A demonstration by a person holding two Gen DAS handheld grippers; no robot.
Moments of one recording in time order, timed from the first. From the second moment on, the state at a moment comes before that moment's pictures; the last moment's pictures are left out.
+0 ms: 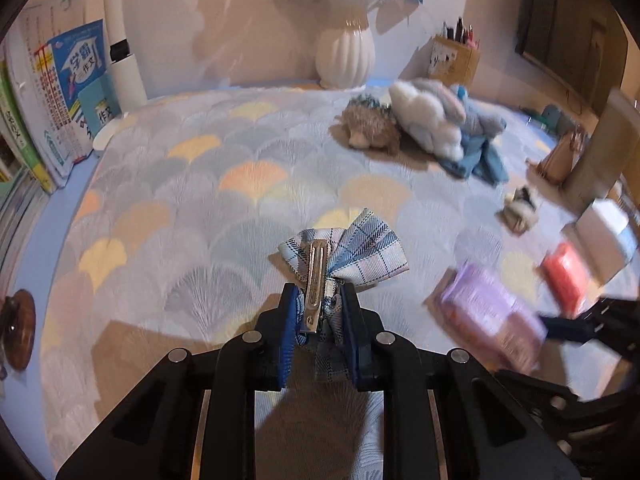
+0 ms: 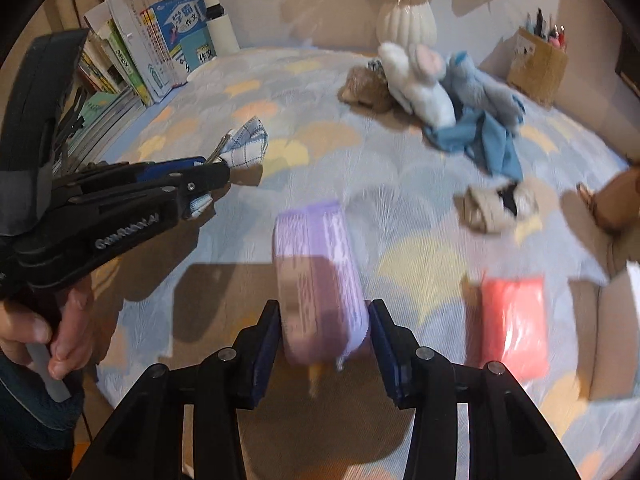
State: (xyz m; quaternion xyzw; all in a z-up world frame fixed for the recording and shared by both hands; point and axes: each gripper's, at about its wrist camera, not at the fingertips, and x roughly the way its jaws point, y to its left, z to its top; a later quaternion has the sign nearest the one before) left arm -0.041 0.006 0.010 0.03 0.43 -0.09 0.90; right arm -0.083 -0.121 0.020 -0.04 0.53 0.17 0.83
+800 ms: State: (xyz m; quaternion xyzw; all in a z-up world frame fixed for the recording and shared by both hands) left arm -0.066 -0.013 0.022 0.08 0.38 -0.07 0.92; right arm -0.103 -0.104 0.033 -0.08 0.47 0.15 0.87
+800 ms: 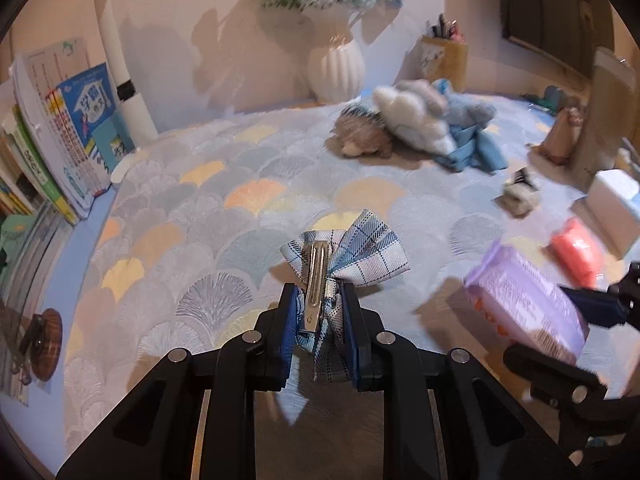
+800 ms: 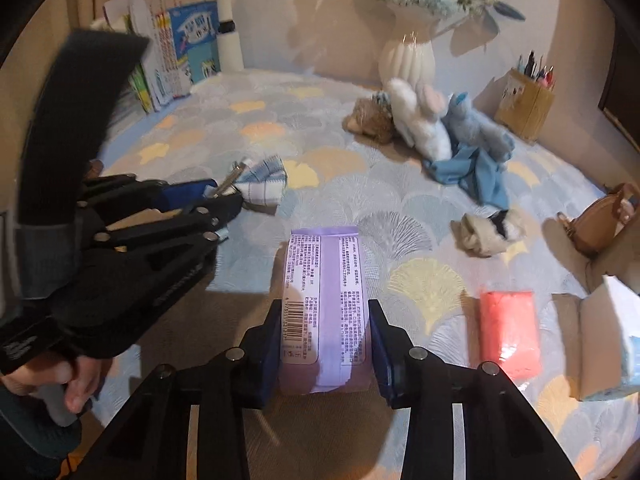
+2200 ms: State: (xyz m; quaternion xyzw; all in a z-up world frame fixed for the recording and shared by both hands) left arm -0.098 -0.443 0.125 0.26 0.29 -0.32 0.86; right arm -0.135 -0.527 0.143 0.12 0.34 -0.26 0.90
